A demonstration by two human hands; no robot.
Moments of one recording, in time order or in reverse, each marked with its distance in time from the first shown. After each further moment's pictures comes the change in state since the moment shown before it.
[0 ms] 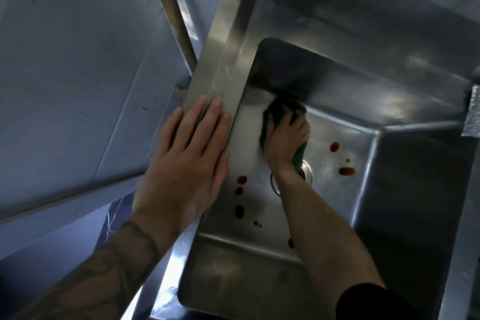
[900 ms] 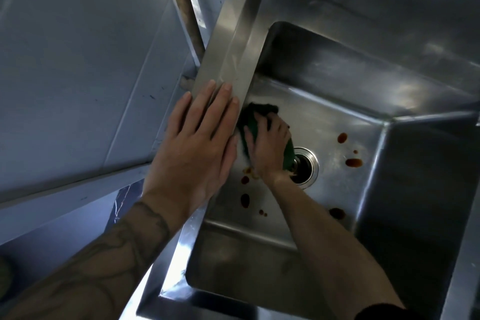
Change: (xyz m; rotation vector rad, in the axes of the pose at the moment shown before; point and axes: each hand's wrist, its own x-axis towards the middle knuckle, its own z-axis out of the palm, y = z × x) left_hand 0.000 0.001 -0.003 0.012 -0.010 -0.006; right_hand -0.061 -0.011 -0.002 0.112 -0.199 -0.345
